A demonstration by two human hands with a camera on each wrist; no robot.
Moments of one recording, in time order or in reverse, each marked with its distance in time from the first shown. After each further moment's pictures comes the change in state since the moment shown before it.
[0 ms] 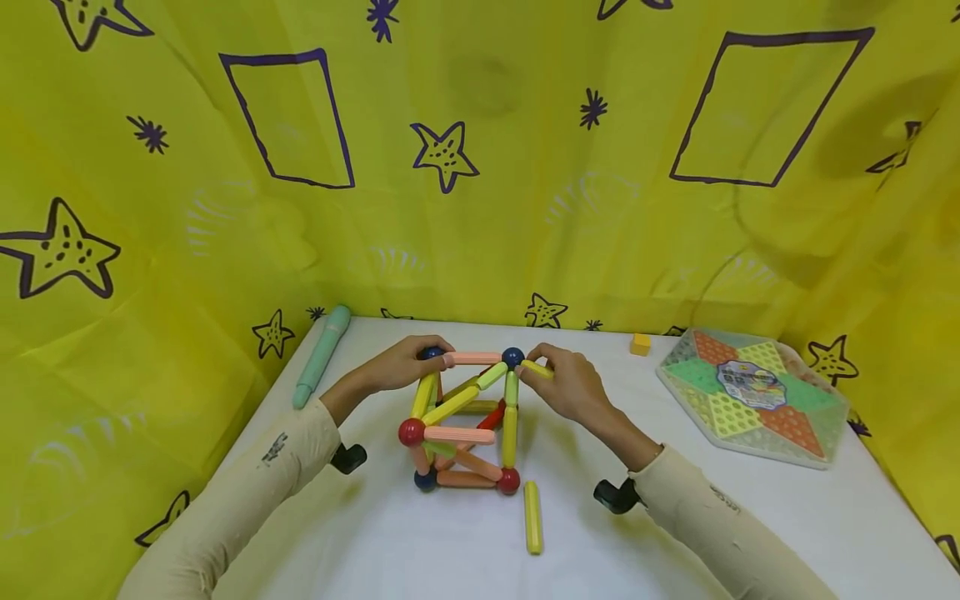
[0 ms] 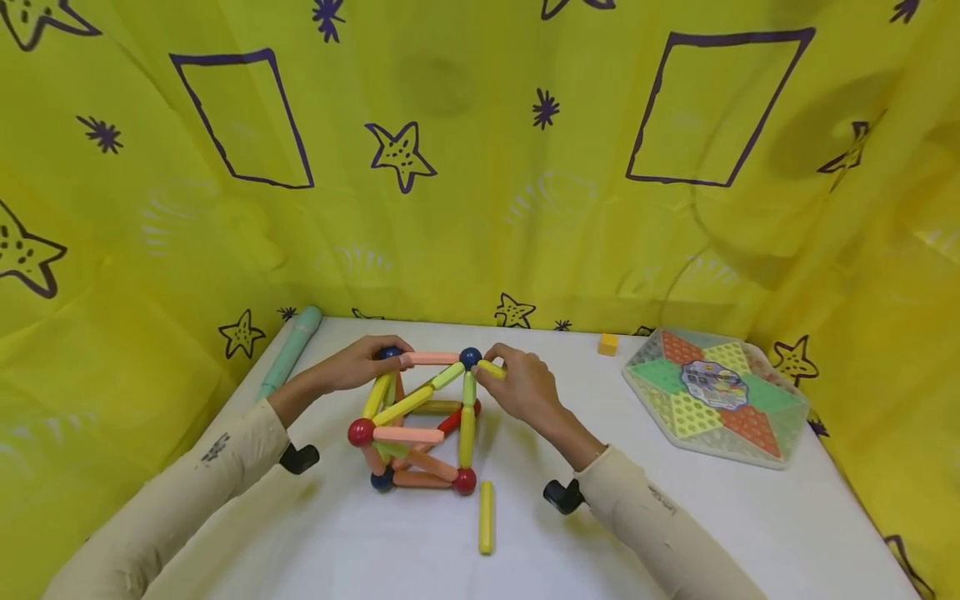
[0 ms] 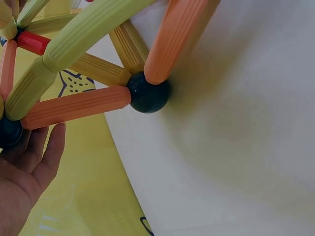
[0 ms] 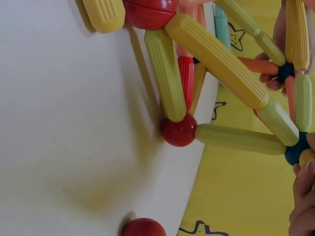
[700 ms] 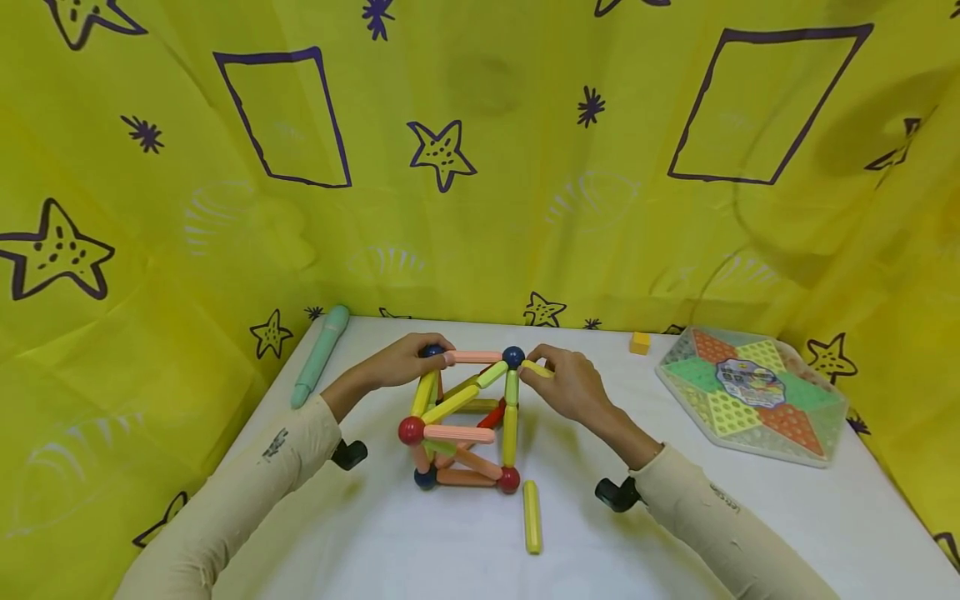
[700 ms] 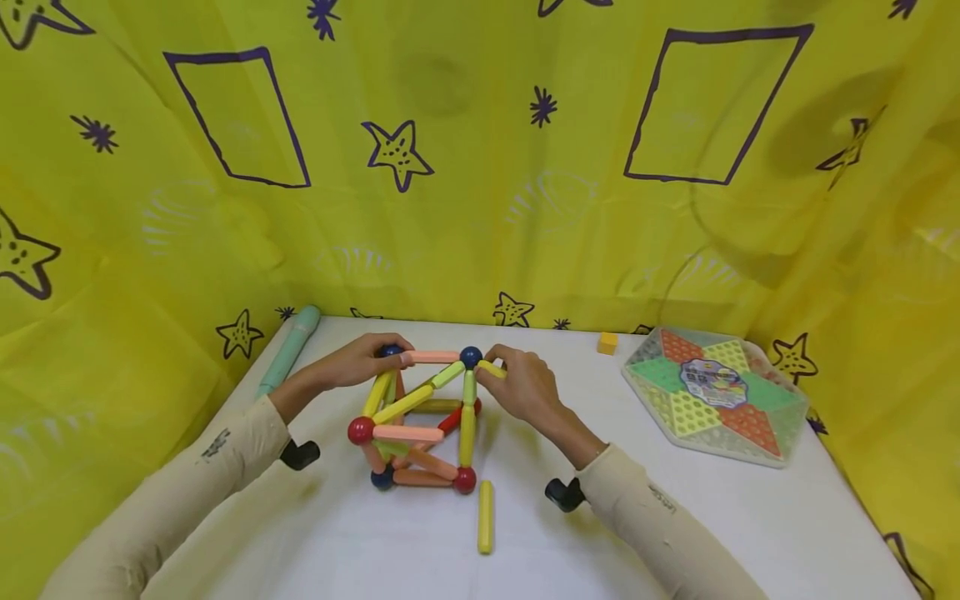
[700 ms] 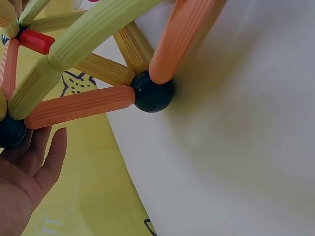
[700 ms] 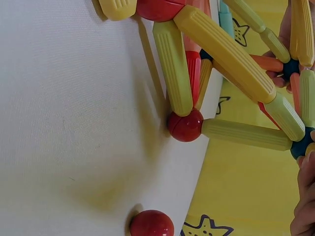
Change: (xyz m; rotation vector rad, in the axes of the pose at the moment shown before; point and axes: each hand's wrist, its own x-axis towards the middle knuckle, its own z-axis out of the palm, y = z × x) left_hand 0.006 0.003 0.001 0.018 -0.006 -0.004; right_hand 0.001 0.009 0.000 -0.010 0.020 -0.054
